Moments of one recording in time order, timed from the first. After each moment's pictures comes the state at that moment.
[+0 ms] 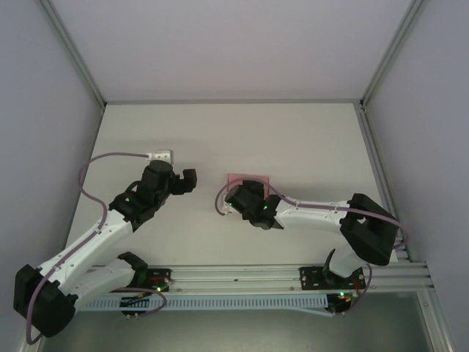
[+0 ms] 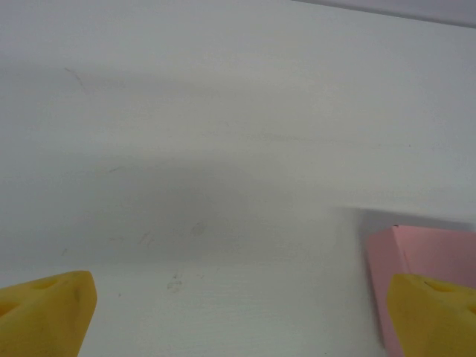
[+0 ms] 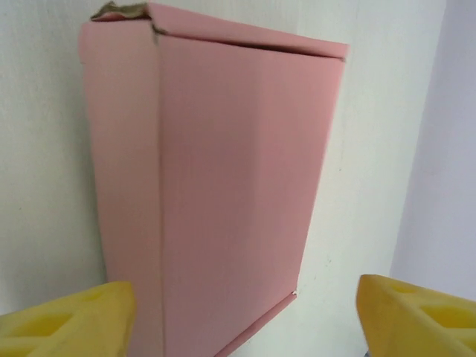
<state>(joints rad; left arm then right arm) -0.61 0.95 0.72 -0.40 -0.33 -0.47 1.08 1.54 0.85 -0.33 0.60 -0.73</state>
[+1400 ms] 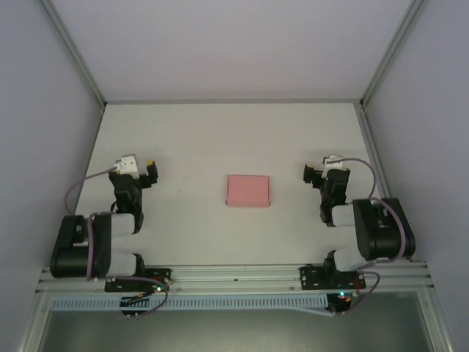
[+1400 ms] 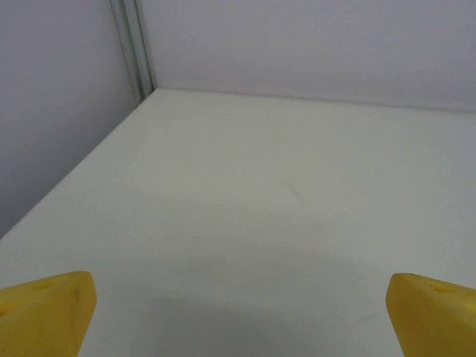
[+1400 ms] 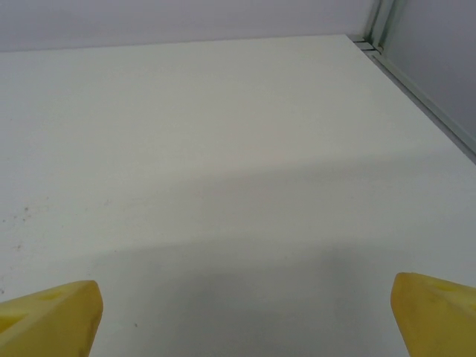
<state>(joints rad) -0.02 1.44 0.22 0.99 -0.19 -0.03 0.06 1.54 0.28 0.90 0.14 0.04</state>
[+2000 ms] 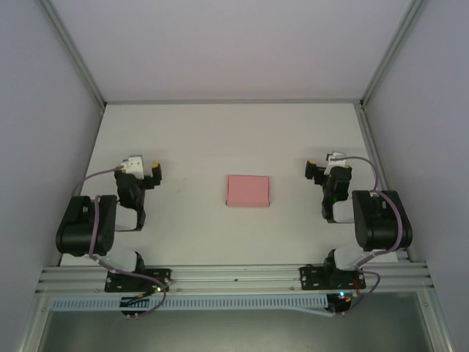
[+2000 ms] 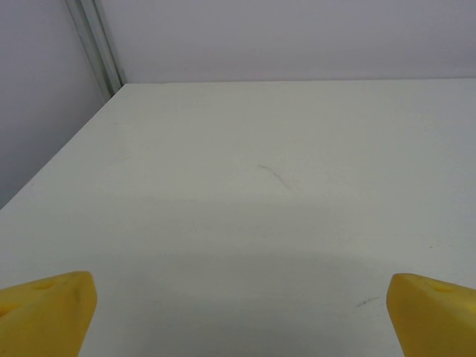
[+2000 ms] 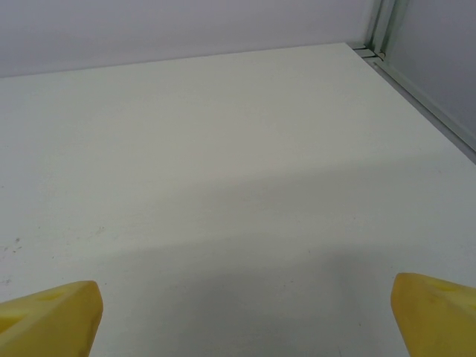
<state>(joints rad) -0.02 1.55 0.25 1.07 -0.13 0.03 0.01 1.56 0.32 0.91 0.09 0.06</state>
